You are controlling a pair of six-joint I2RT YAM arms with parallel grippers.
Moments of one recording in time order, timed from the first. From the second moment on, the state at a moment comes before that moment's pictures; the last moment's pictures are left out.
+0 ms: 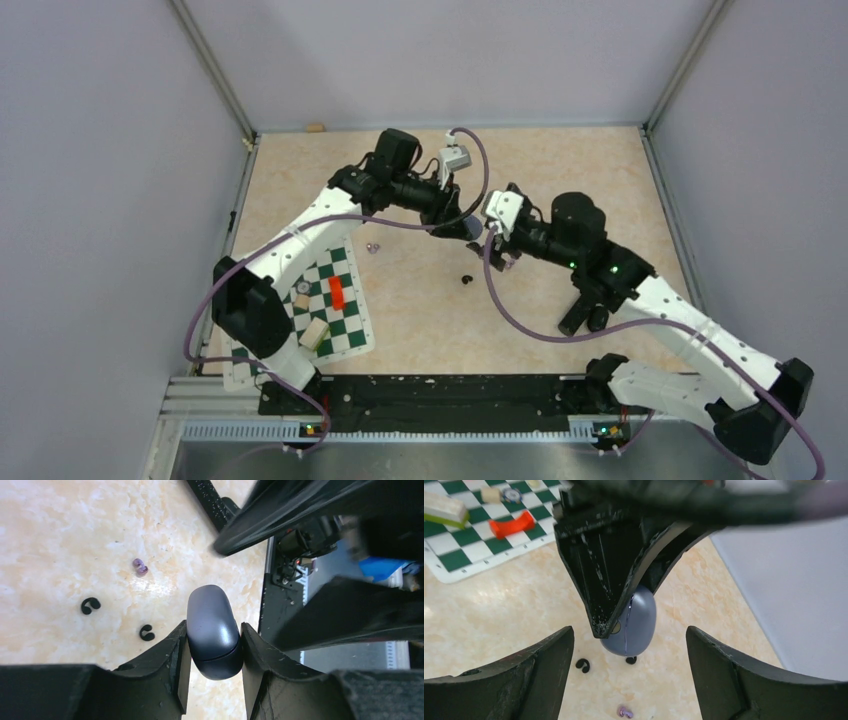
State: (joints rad) left arm -0.59 1.64 1.51 -0.55 0.91 0.05; right arm 0.74 0.99 0.89 -0.16 -0.24 -0.50
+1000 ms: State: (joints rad) left arm -0.62 1.48 1.53 -0.98 0.93 0.61; right arm 0.51 1.09 0.98 -0.24 -1.07 -0.06
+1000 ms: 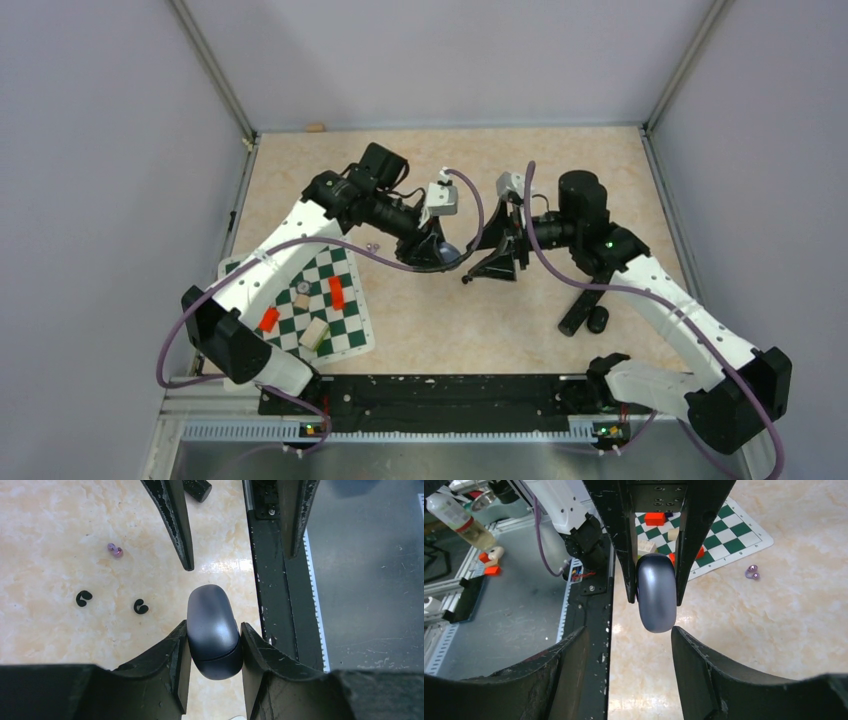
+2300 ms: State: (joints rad) left arm -0.66 1.54 1.56 -1.00 0.98 0.58; right arm 0.55 1.14 0.91 -0.09 -1.05 -0.01
